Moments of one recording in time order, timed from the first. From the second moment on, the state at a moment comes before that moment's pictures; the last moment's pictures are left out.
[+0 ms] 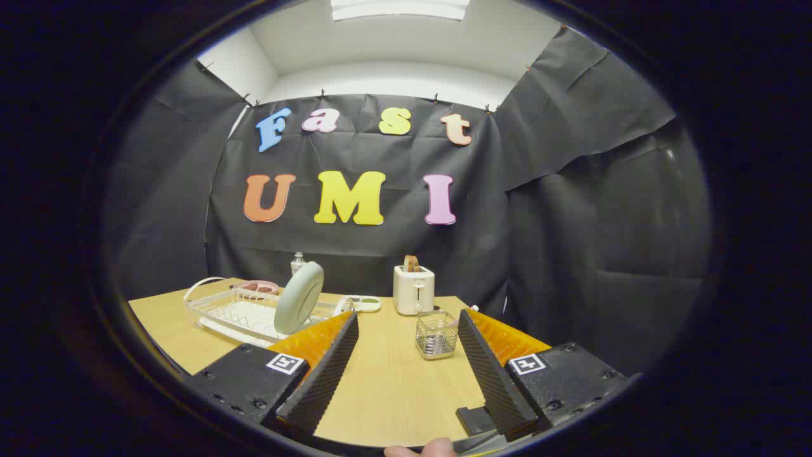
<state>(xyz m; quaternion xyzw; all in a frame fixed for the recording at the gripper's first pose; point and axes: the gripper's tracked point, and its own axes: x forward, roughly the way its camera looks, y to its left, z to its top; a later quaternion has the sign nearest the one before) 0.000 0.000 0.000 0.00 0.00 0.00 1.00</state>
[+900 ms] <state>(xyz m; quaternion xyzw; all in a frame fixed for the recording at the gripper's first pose) 0.008 0.015 -0.003 -0.01 0.00 0.00 1.00</state>
